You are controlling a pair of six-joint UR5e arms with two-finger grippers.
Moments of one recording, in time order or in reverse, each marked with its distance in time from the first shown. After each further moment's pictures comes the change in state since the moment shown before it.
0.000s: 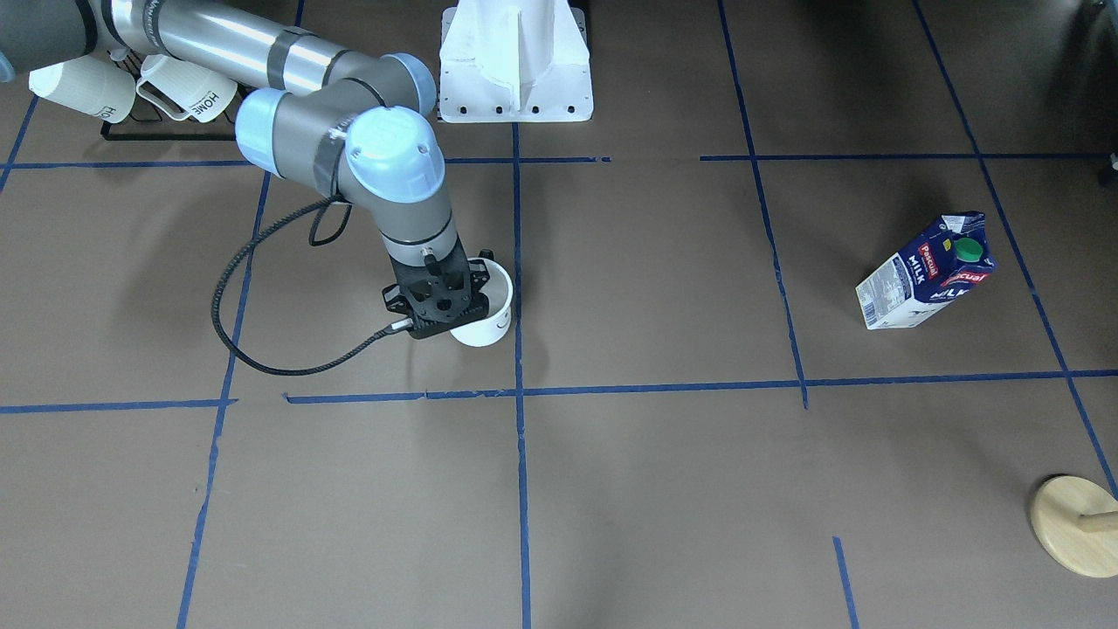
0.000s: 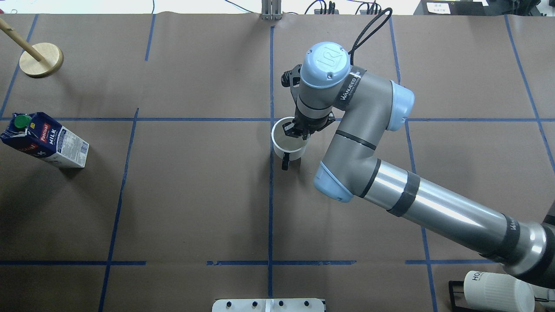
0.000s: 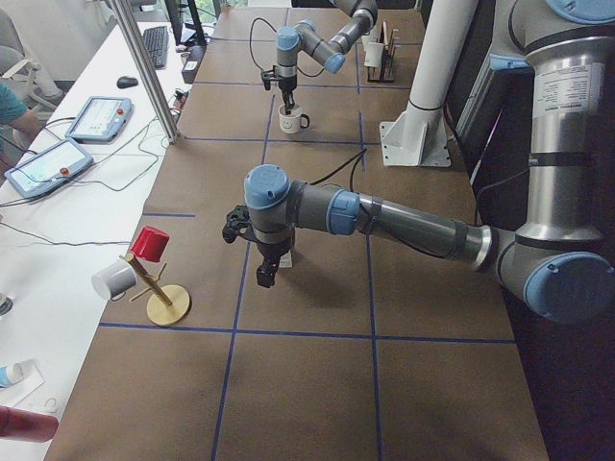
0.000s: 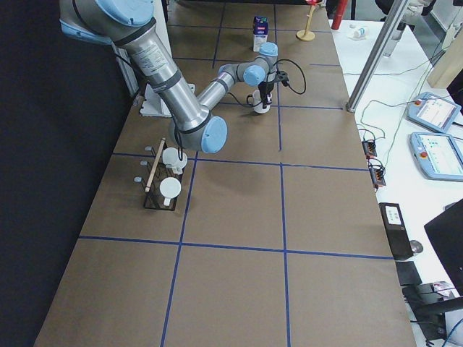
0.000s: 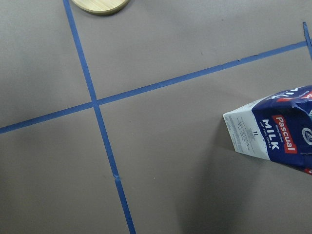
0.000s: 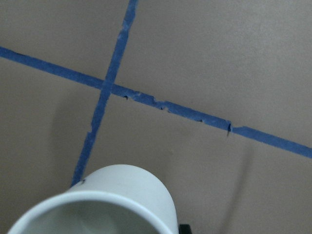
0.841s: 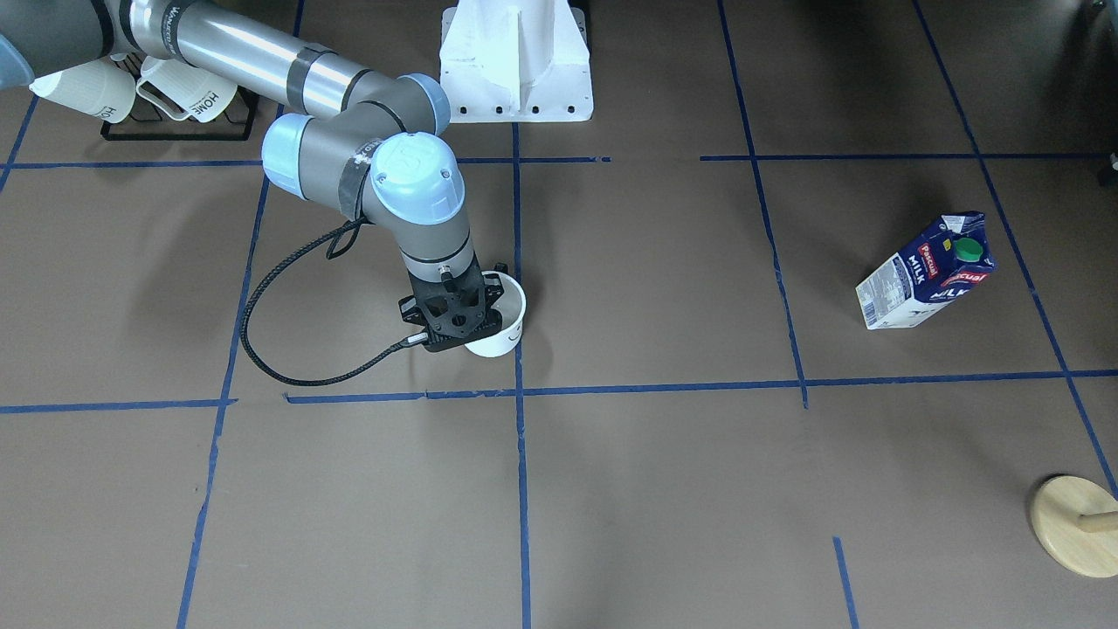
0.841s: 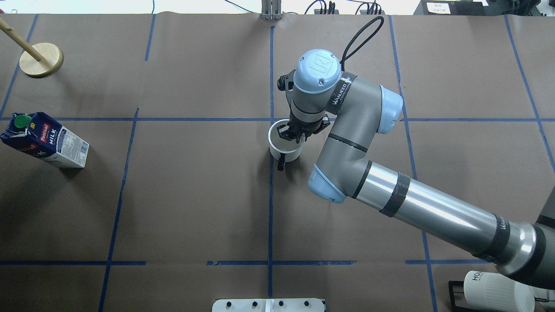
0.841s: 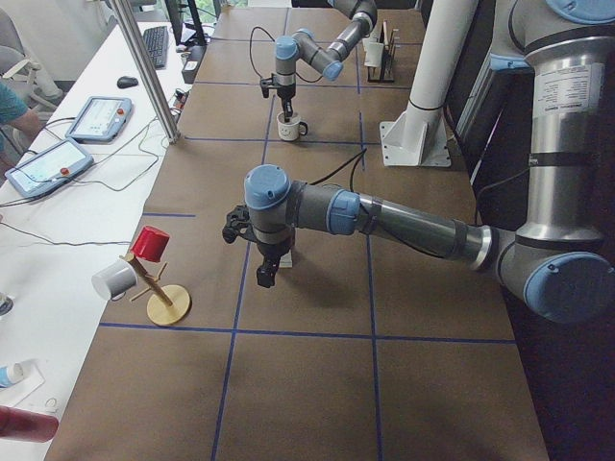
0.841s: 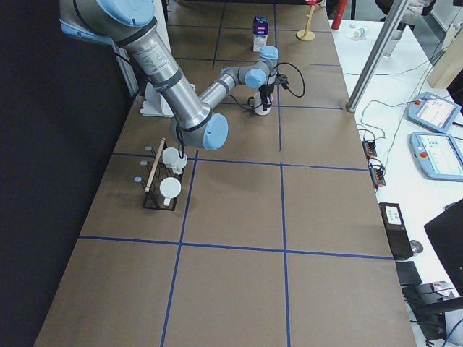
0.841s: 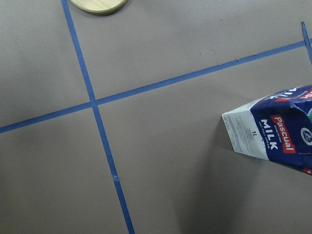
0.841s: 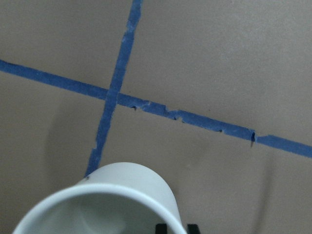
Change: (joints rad) left arm 0.000 0.000 -0.001 0.000 0.002 0.001; right arm -0.014 0.012 -0.045 0.039 0.000 0.046
